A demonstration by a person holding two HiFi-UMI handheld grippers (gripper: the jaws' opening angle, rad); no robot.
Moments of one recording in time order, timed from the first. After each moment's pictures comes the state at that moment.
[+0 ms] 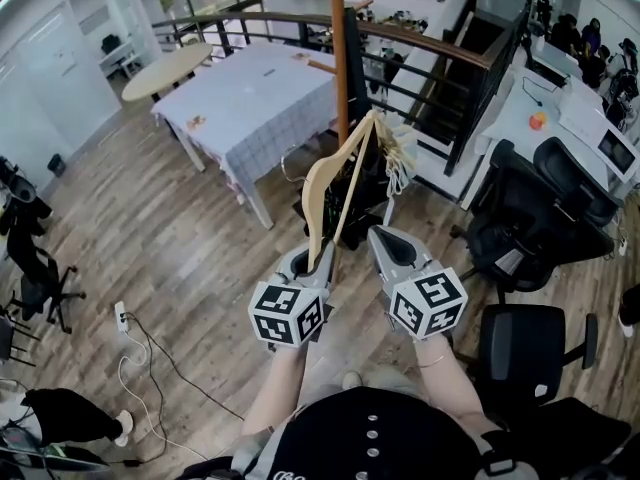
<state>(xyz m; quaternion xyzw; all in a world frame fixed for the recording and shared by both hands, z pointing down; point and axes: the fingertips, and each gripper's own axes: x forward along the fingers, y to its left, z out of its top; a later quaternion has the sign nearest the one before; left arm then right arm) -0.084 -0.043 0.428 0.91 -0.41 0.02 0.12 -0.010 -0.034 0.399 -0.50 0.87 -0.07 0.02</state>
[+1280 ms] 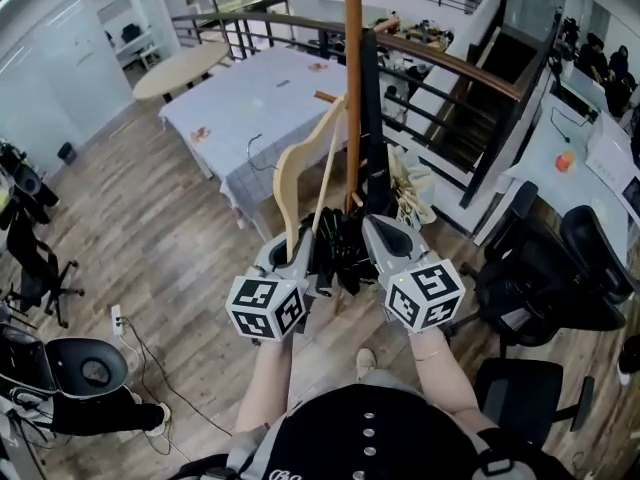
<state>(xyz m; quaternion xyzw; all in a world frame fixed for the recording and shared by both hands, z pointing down) -0.096 -0.212 0.399 0.87 -0.48 -0.01 0.09 0.008 -0.207 0.376 -0.45 0.89 -0.04 0.03</state>
